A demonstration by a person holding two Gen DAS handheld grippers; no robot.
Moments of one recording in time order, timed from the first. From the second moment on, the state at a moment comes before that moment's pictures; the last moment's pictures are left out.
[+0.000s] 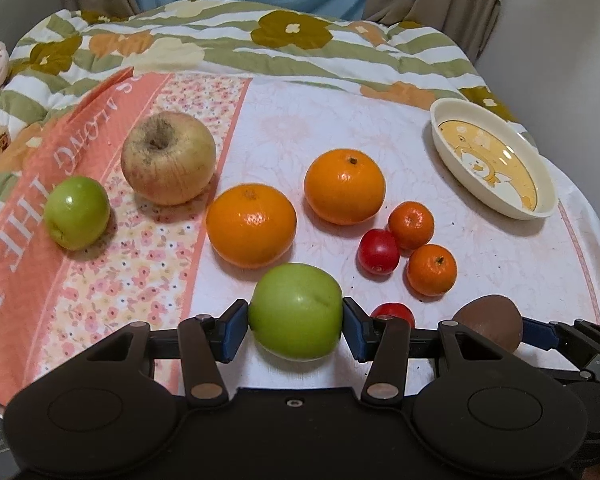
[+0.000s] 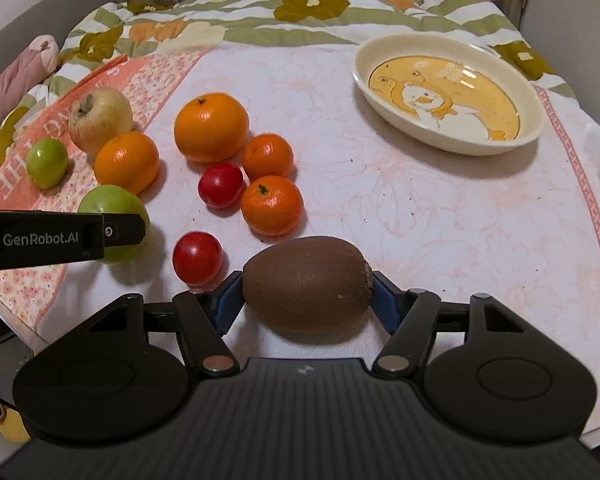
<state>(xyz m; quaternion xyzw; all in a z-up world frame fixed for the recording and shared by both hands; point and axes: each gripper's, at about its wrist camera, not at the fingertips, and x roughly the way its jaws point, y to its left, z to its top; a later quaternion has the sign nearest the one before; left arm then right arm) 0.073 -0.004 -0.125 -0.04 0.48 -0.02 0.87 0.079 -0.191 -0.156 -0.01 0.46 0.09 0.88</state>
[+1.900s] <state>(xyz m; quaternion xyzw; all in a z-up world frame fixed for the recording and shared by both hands) 0.303 -0.227 -0.133 0.08 0.44 -0.14 0.88 0.319 -0.403 -0.099 0.02 0.44 0.06 0.90</state>
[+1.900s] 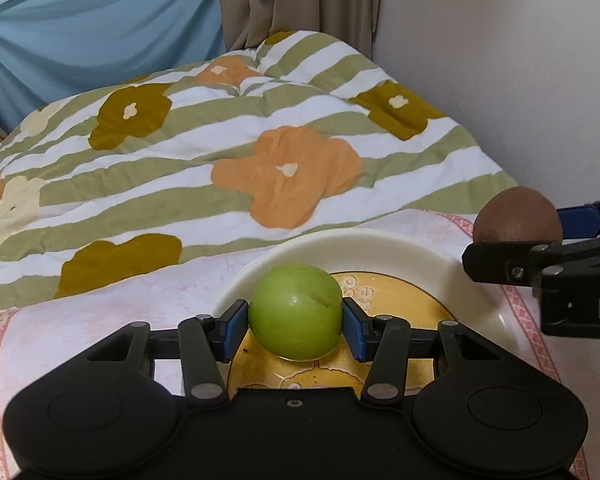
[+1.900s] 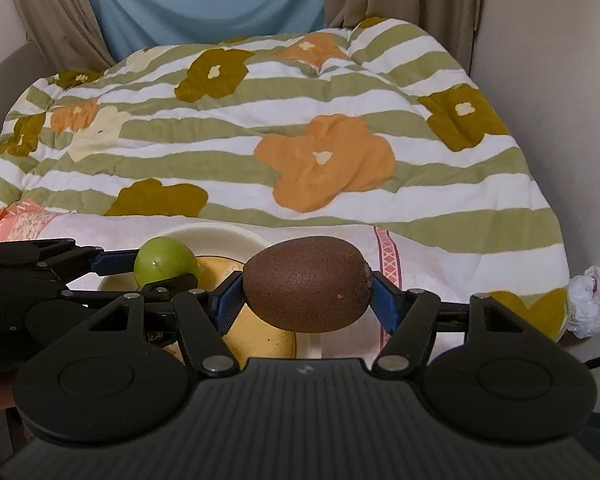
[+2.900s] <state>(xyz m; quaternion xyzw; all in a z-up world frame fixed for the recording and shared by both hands) 0.237 -0.174 -0.100 0.05 0.43 -0.07 0.90 0.324 -0.348 -0.141 -0.10 0.41 0.18 0.89</state>
